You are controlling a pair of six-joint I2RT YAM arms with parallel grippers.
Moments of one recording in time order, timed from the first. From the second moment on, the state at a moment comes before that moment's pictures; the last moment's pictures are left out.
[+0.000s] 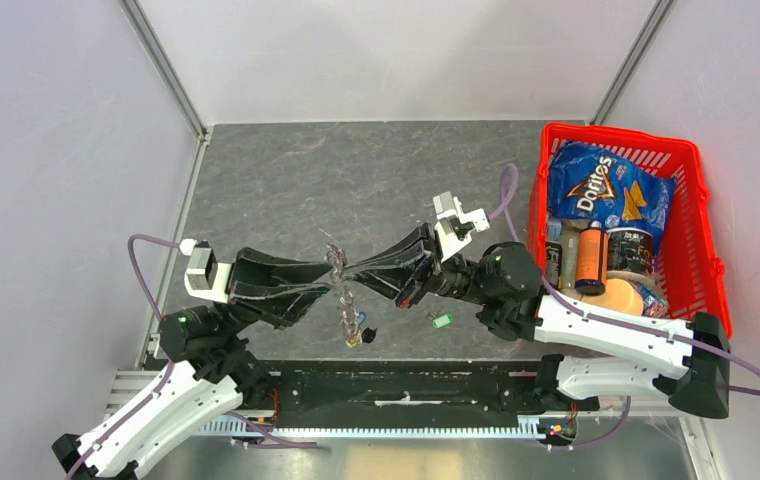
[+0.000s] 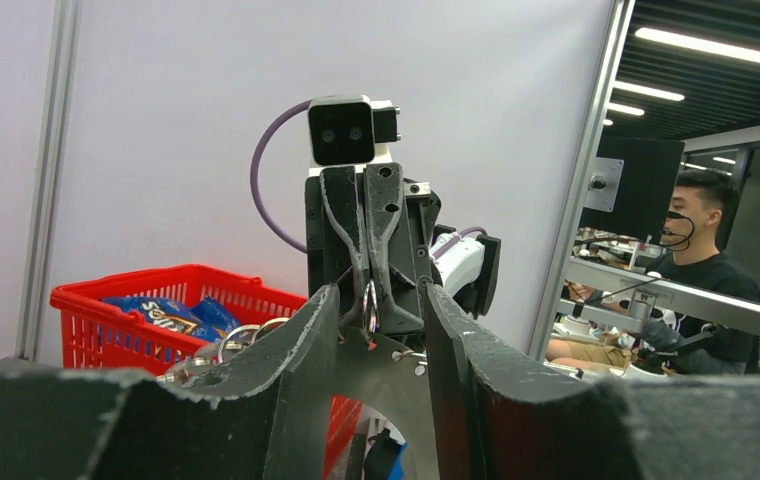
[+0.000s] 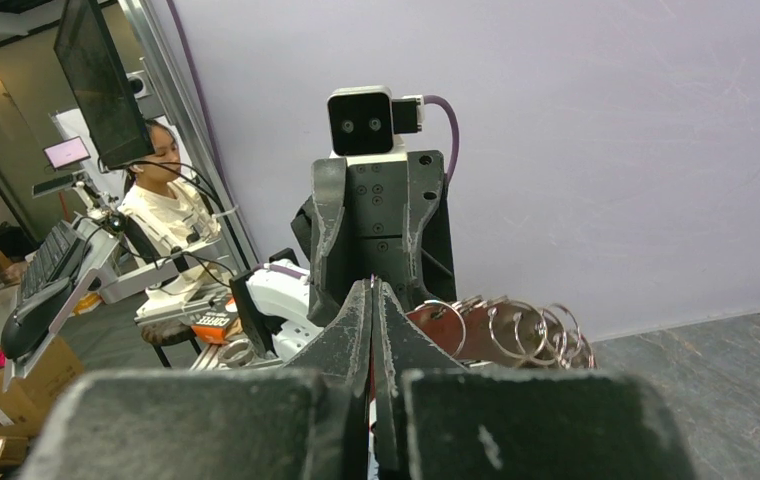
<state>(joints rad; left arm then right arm) -0.76 0.41 0.44 0.81 0.42 -0.69 1.16 1.10 0.88 0.75 -0.29 0.45</state>
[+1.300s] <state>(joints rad) -0.76 0.45 0.62 0.50 0.57 -0.66 1.16 1.01 1.11 0.26 -0.32 0.39</state>
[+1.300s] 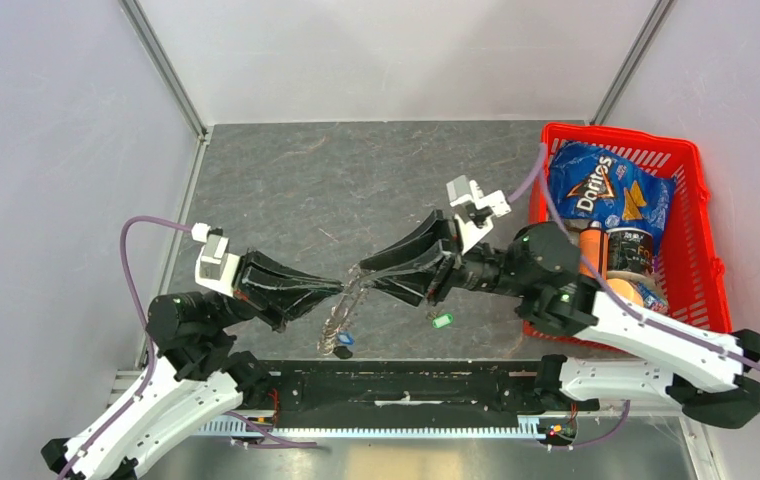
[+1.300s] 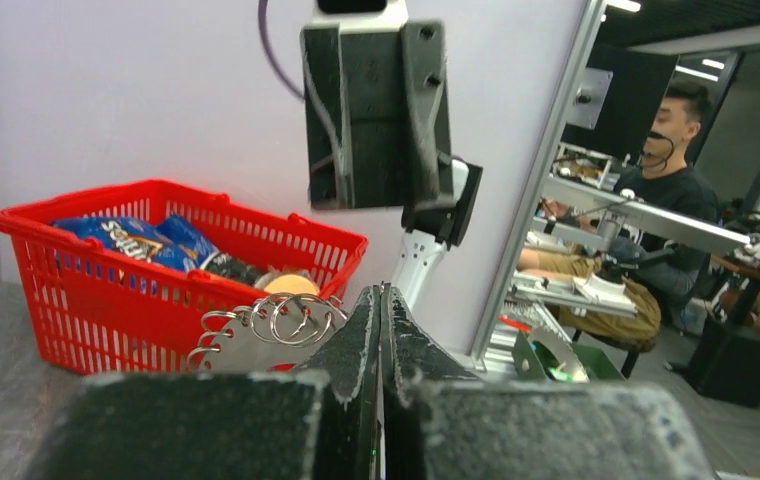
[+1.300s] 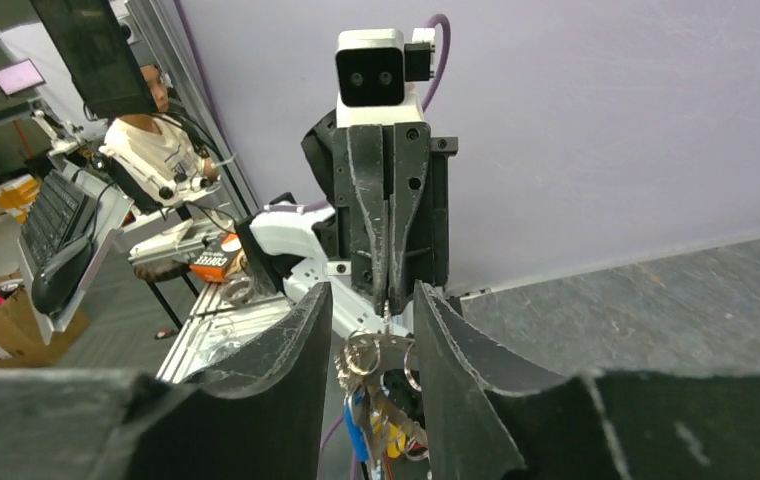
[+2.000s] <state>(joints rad) -0.76 0.54 0.88 0.03 0.77 -0.52 1.16 1.23 1.57 -0.62 -0.50 0.22</state>
